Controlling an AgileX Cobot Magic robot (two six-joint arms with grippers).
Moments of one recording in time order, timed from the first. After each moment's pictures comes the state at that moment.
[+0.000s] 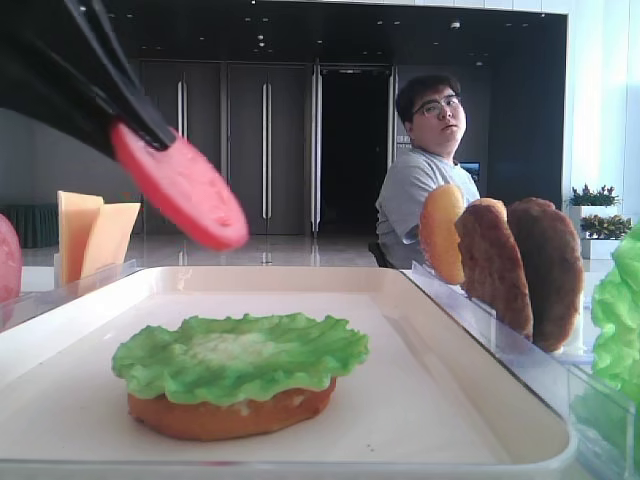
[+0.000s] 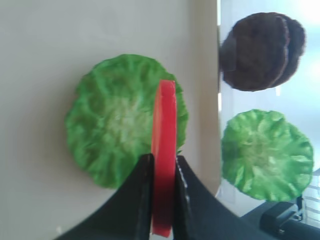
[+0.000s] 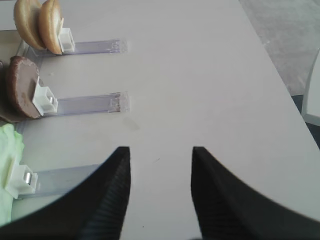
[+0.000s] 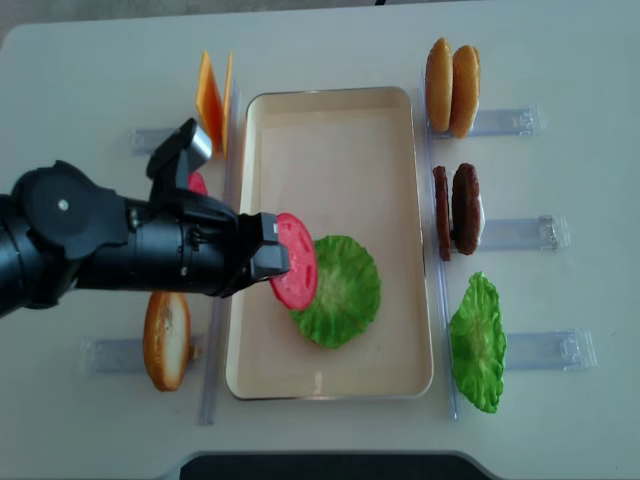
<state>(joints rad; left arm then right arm) -0.50 1.35 -0.62 -1.08 0.43 0.36 -0.03 -0.01 -0.51 0.00 1.13 -0.01</state>
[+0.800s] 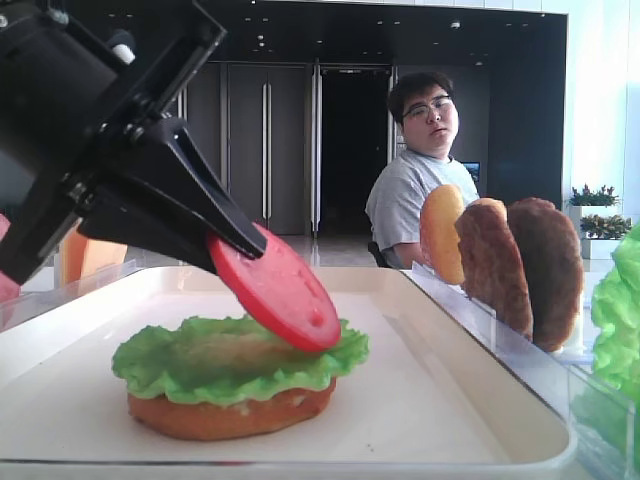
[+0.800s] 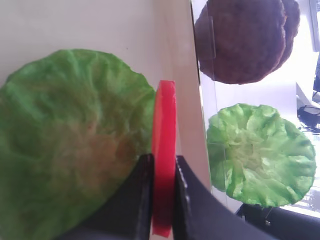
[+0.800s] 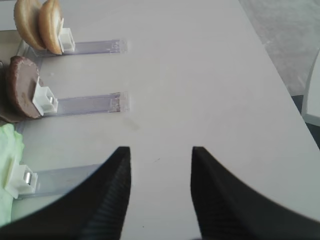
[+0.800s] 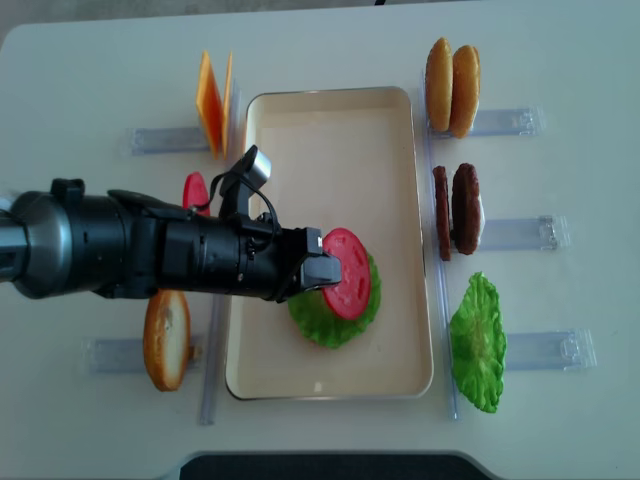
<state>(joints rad) -0.50 1.67 -0.62 -1.71 0.57 1.07 -0.03 -0.01 -0.51 0.00 1.13 -0.01</state>
